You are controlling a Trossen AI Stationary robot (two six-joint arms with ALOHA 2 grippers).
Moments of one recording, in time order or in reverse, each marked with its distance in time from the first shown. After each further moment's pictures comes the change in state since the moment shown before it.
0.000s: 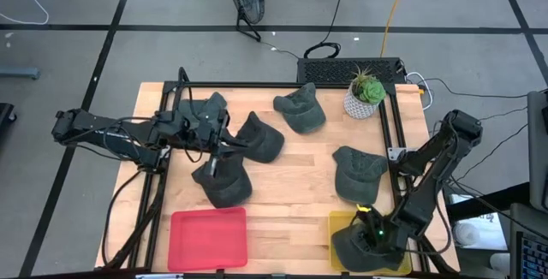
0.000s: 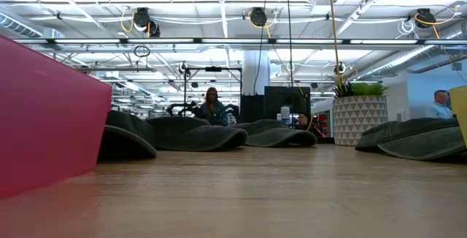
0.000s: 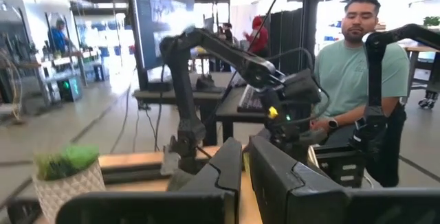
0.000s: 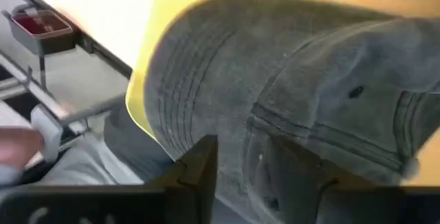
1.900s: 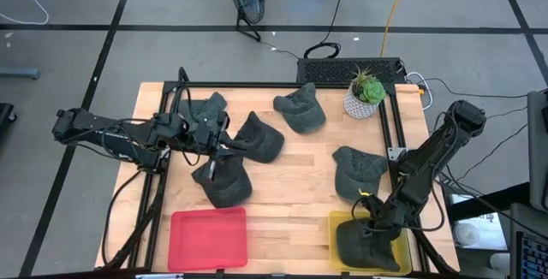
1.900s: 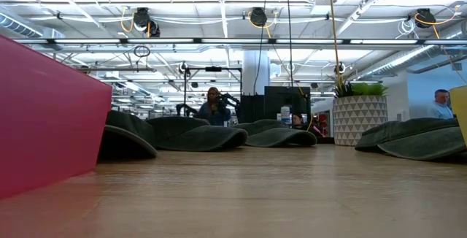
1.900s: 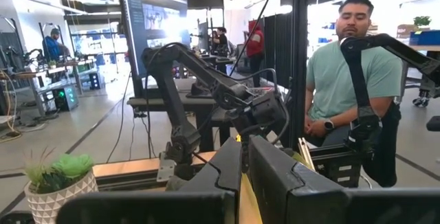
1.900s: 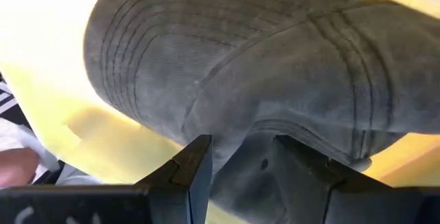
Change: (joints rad) left arm -0.028 0.000 -0.001 0.026 -0.008 0.033; right arm -0.045 -0.145 -0.298 0.184 -0.197 0.177
